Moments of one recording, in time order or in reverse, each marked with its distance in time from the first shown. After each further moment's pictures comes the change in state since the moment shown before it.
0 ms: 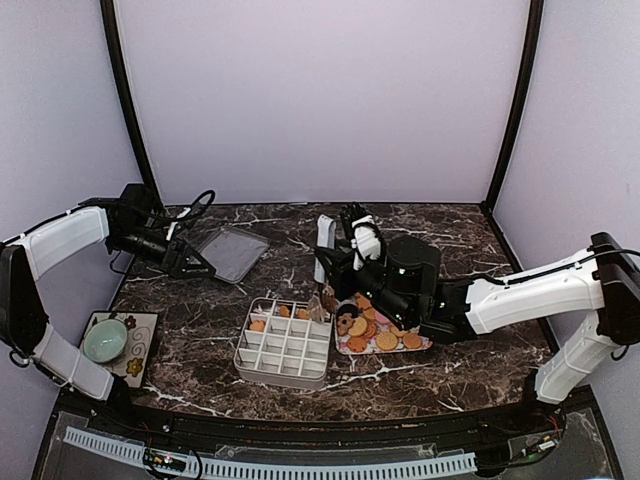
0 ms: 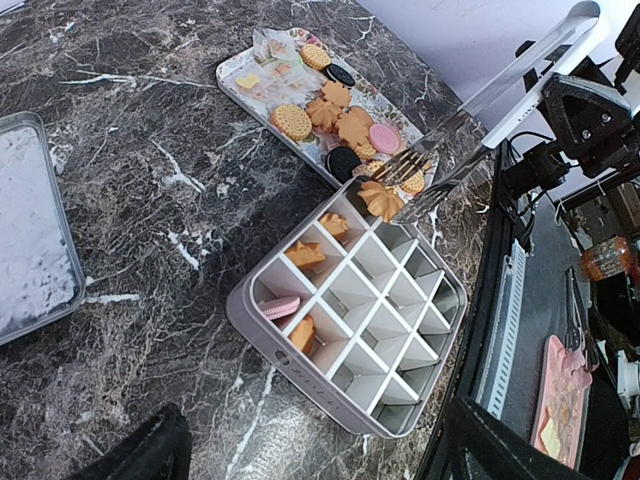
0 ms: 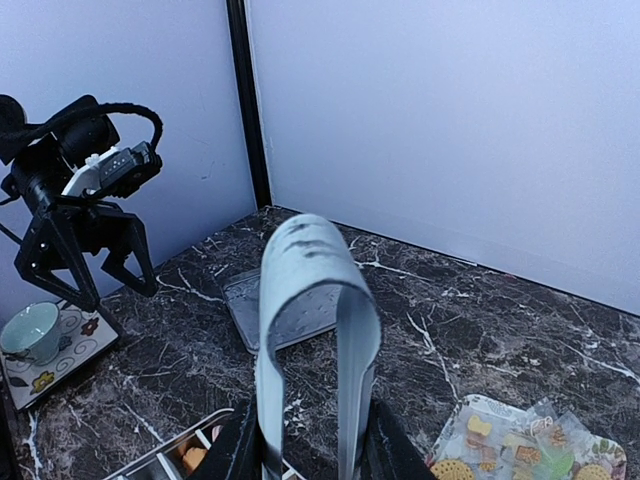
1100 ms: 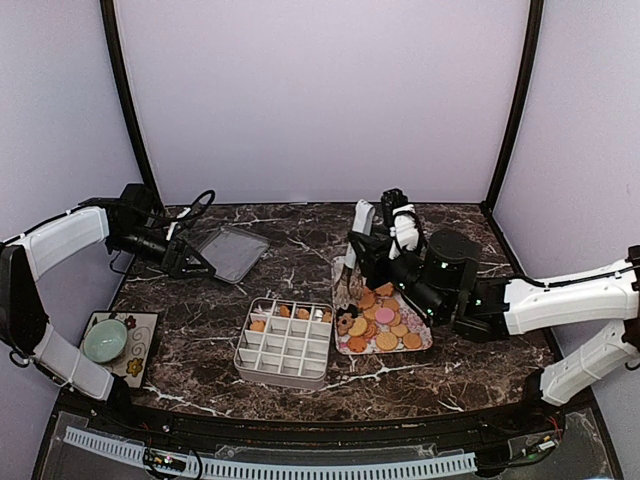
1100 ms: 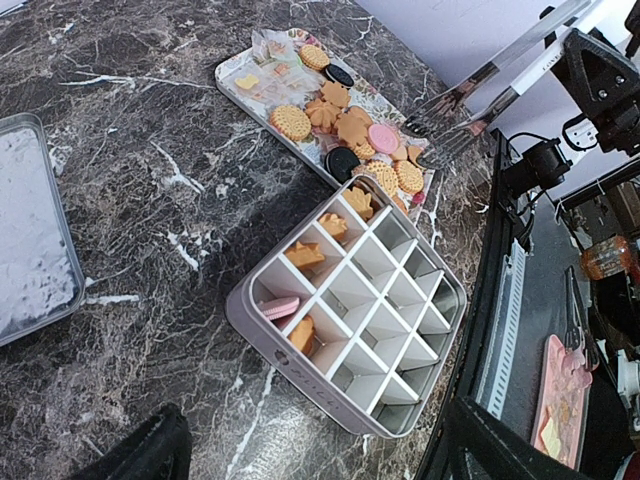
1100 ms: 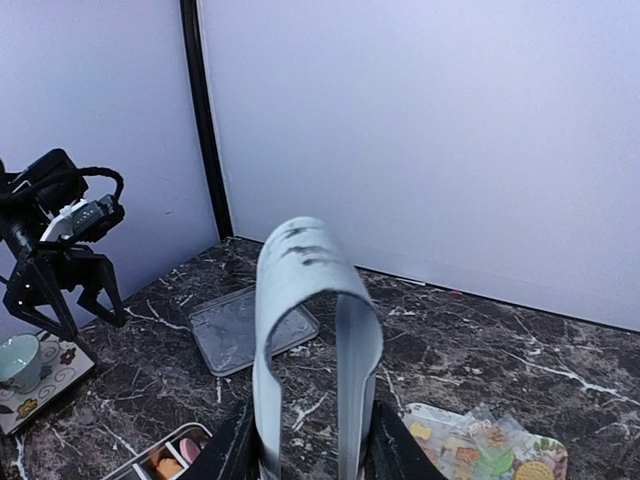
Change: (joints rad) left arm 0.000 0.000 0.000 -0.001 0.002 0.003; right arm -0.021 -0.168 -0.074 -0.035 0.085 -0.023
